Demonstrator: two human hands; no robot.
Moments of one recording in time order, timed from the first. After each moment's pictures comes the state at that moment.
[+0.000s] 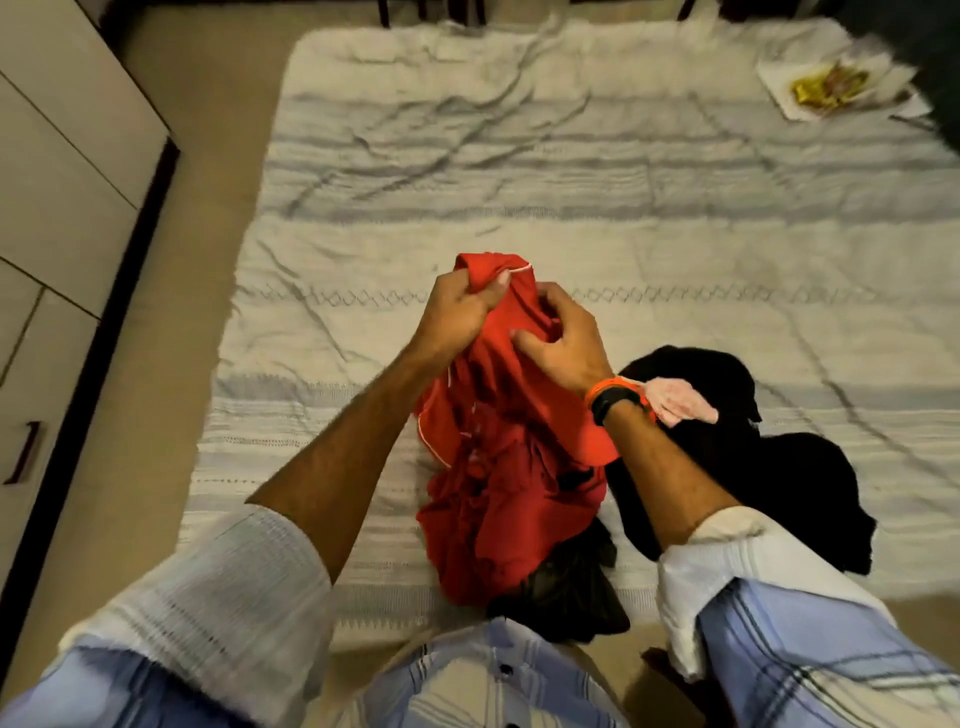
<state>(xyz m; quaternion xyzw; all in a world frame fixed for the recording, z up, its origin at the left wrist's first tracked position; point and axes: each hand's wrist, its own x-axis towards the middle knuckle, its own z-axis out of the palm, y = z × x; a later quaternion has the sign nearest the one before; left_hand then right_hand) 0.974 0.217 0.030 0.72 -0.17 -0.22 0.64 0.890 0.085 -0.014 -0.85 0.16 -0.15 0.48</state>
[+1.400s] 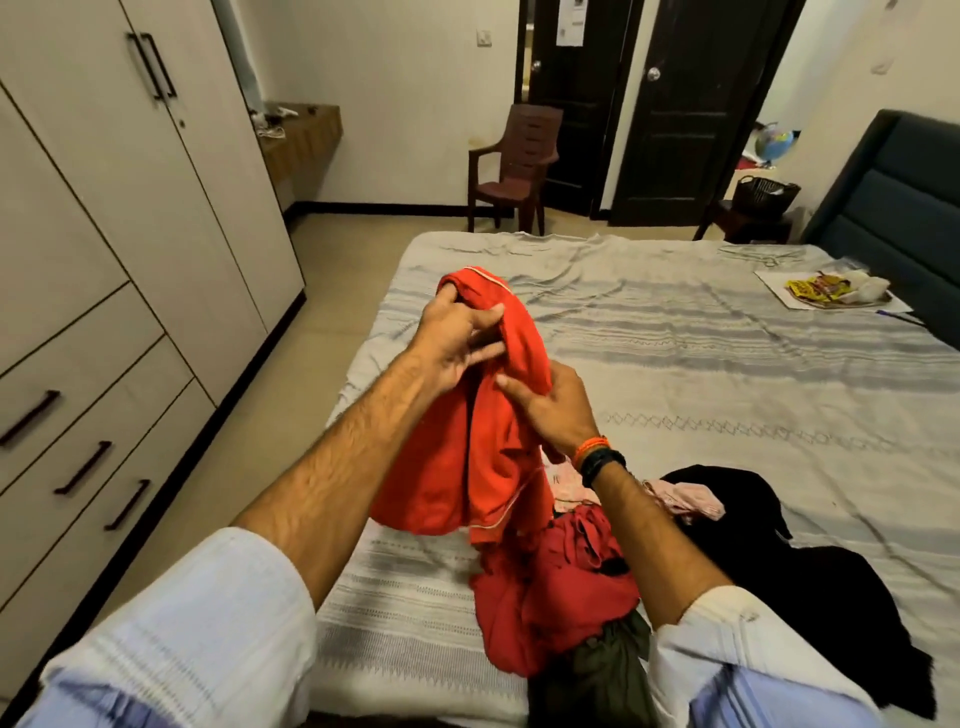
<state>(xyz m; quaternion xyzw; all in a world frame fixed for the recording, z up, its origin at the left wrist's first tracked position) 0.911 0.349 0.193 0.58 -0.06 -0.22 0.78 0.839 0.225 0.101 -0.79 0.07 -0.21 0.57</state>
